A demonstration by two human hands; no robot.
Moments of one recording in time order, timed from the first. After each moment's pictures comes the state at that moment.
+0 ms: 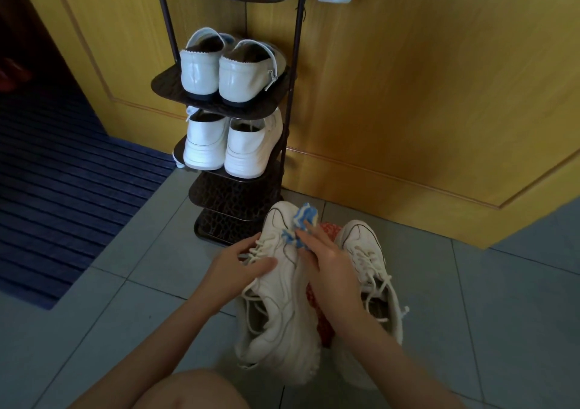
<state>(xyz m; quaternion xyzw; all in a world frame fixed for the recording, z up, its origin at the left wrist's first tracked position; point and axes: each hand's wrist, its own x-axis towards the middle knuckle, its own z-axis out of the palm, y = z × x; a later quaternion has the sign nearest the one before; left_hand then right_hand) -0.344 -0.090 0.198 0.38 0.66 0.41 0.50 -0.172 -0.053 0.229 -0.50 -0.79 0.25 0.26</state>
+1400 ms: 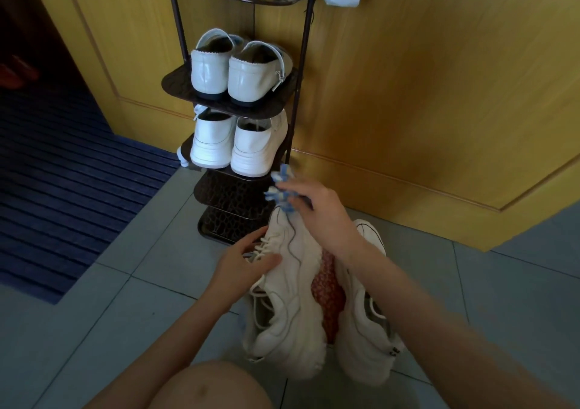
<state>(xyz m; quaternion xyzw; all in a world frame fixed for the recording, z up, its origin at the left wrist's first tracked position) -0.339 -0.094 0.197 0.38 0.65 0.45 0.48 -0.205 -0.002 0.284 -0.38 -0.82 0.33 0.28</state>
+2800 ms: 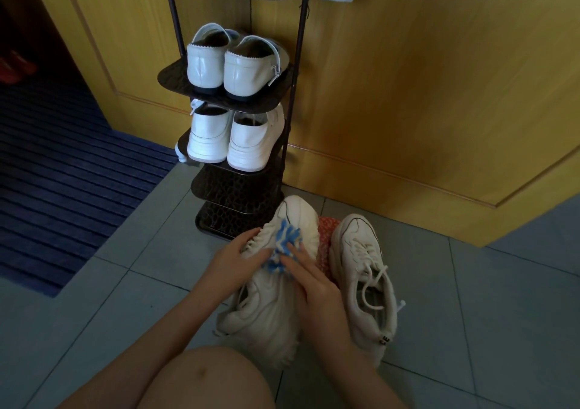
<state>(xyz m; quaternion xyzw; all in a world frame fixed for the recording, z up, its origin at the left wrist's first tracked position) -0.336 -0.100 0.205 0.40 0.69 0.40 0.45 -0.168 -0.103 0.194 -0.42 -0.81 0.23 0.34</state>
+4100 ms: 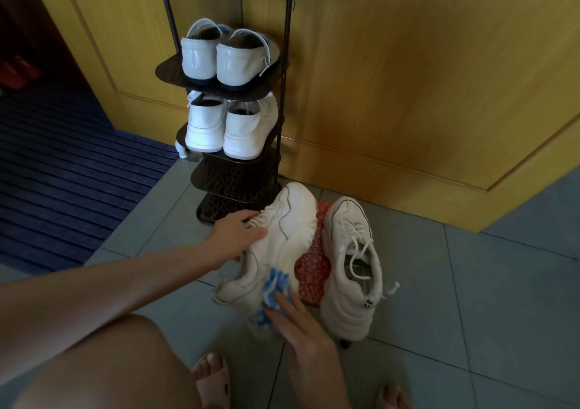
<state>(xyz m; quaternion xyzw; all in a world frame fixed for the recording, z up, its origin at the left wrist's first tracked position) -0.337 -0.094 0.220 0.44 0.71 0.32 0.44 -0.134 -0.197 0.170 -0.39 -0.84 0.19 0.32</state>
